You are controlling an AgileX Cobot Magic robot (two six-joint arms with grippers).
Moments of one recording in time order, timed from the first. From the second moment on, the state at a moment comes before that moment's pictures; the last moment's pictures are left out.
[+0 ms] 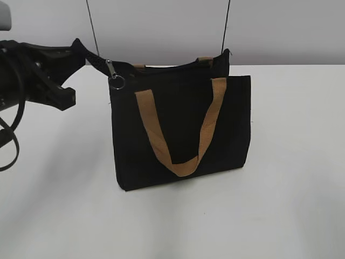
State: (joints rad) left arm -0.45 1.28 -0.51 0.23 -0.53 0.04; right arm 0.01 0.22 -0.49 0.38 1.10 -0.43
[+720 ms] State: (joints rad) left arm -0.45 1.28 -0.51 0.23 -0.56 0.04; right arm 0.26 1.01 -0.59 1.19 0.74 -1.40
